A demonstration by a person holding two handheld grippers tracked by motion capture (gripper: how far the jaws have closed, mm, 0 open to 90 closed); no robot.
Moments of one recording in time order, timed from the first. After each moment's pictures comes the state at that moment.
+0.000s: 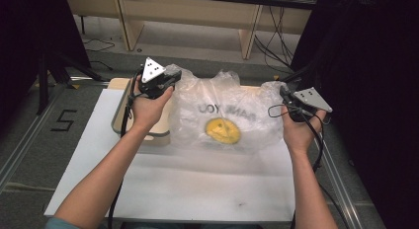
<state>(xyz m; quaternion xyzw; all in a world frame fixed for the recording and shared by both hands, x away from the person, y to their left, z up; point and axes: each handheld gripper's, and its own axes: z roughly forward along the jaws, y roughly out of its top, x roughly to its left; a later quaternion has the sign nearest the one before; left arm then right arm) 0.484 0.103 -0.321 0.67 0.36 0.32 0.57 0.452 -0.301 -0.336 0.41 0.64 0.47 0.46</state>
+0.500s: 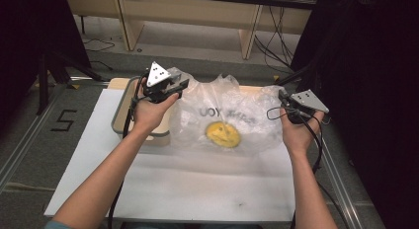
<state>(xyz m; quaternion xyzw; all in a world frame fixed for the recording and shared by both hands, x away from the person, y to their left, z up) 0.479 0.096 -0.326 0.69 0.34 0.30 0.56 0.454 -0.303 -0.345 0.41 0.65 0.45 0.45</state>
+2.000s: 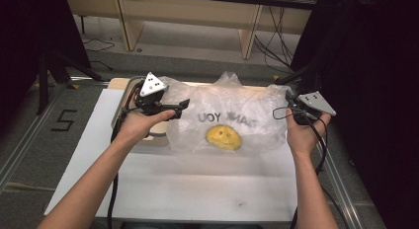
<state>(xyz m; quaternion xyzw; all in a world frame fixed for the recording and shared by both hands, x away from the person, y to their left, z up) 0.436 0.106 -0.322 0.73 0.35 0.26 0.53 0.448 -0.316 -0.343 0.44 0.63 0.45 0.46</state>
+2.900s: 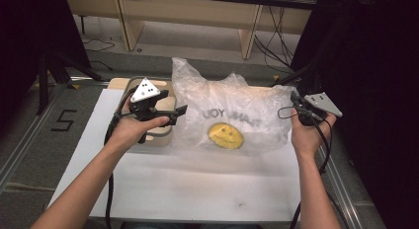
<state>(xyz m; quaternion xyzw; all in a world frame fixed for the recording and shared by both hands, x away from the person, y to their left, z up) 0.425 0.116 -0.327 0.73 0.33 0.23 0.55 0.444 -0.326 -0.342 0.45 0.62 0.44 0.46</state>
